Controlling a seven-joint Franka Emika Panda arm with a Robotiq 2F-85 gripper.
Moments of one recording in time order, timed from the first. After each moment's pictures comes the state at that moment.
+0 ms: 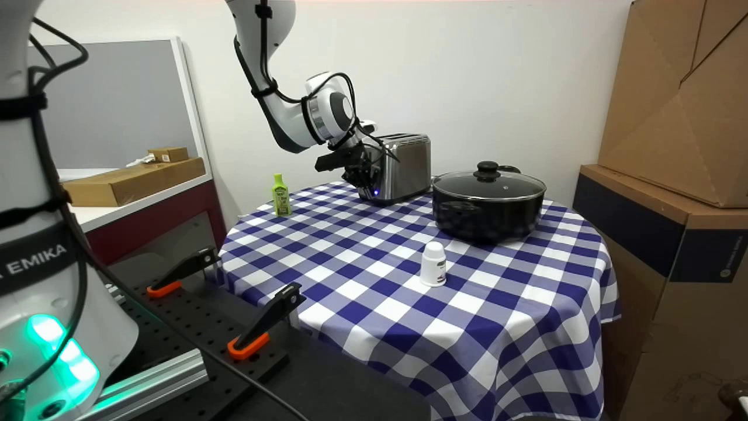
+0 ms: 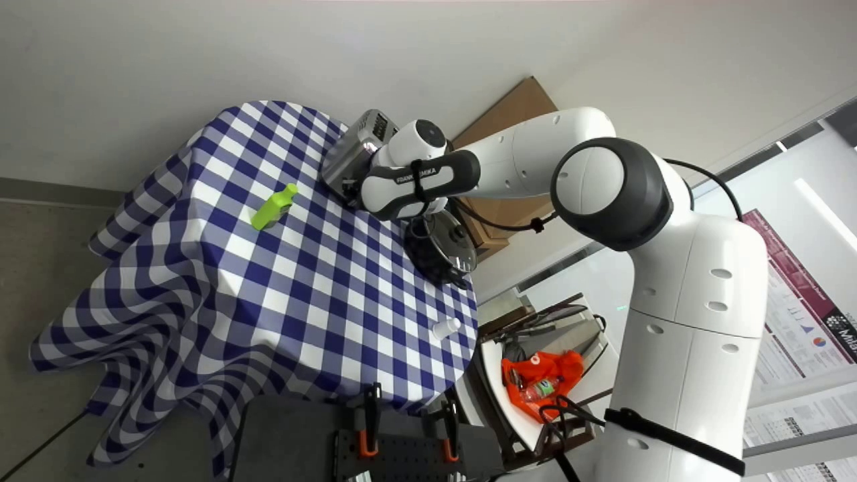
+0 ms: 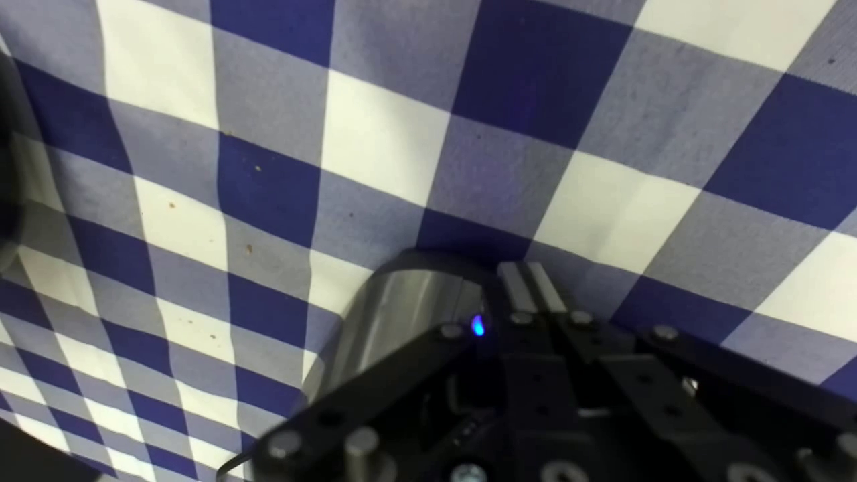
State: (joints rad) arm 0.44 0.87 -0.28 -1.78 -0.27 2.93 0.35
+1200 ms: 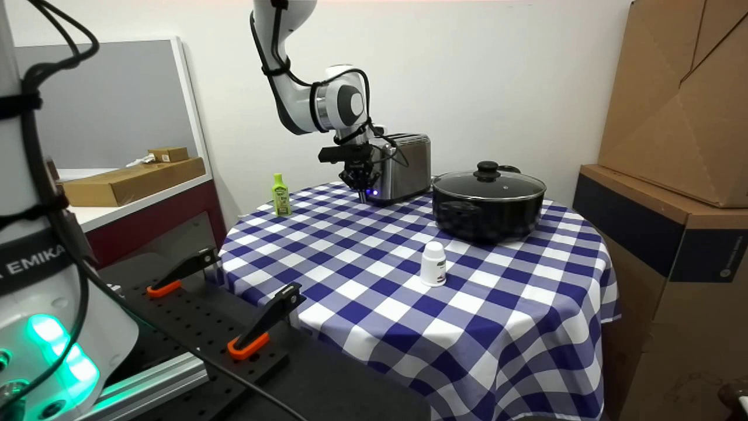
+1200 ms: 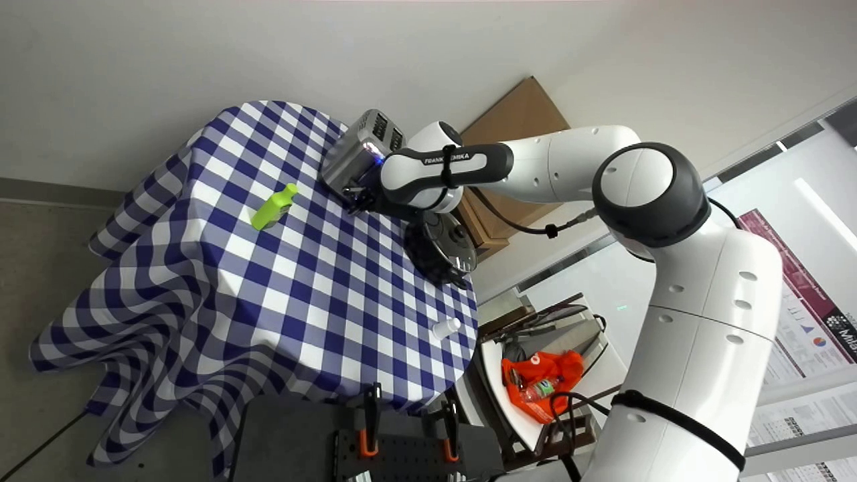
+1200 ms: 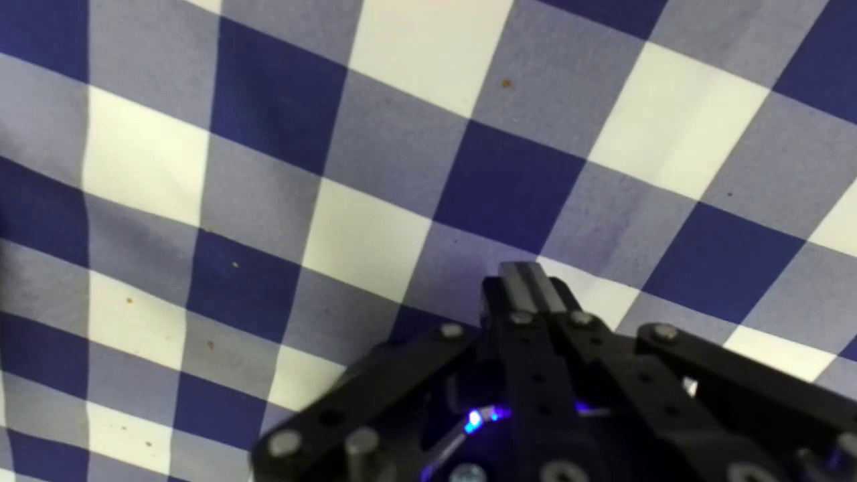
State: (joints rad) arm 0.15 0.80 0.00 -1.79 -0.19 2.73 0.07
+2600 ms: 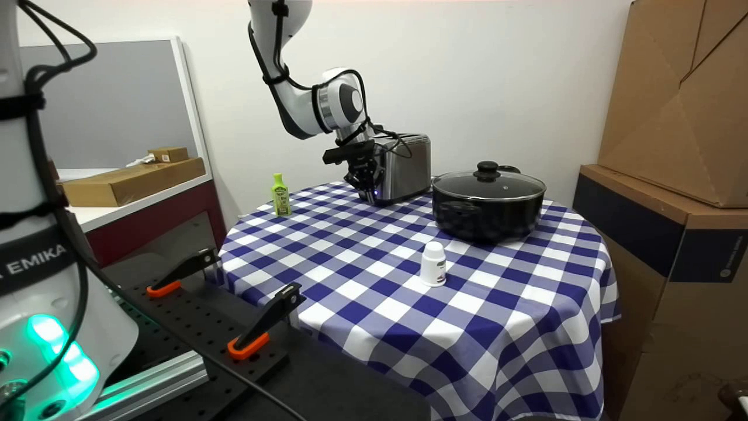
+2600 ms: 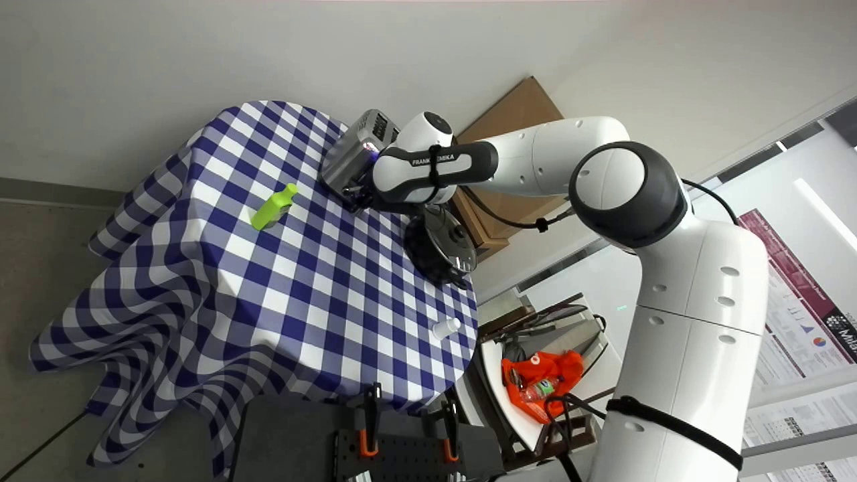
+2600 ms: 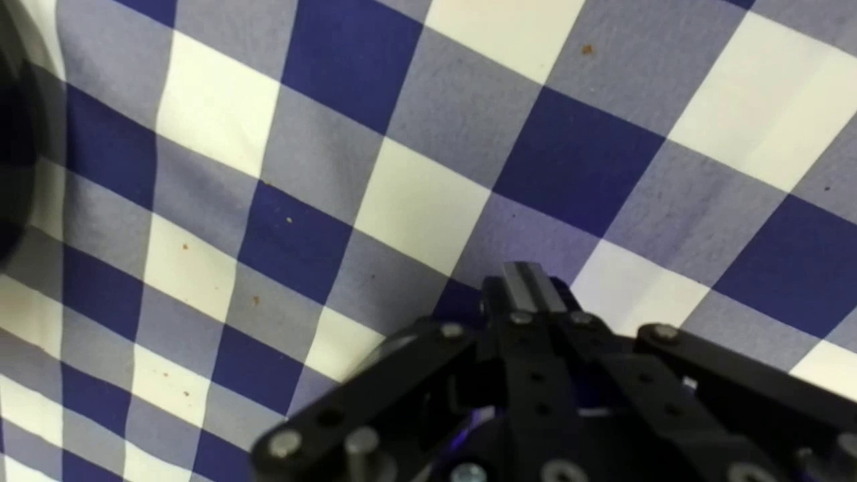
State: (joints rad) arm 0.27 0.85 -0.11 -1.70 -0.27 2.66 0.12
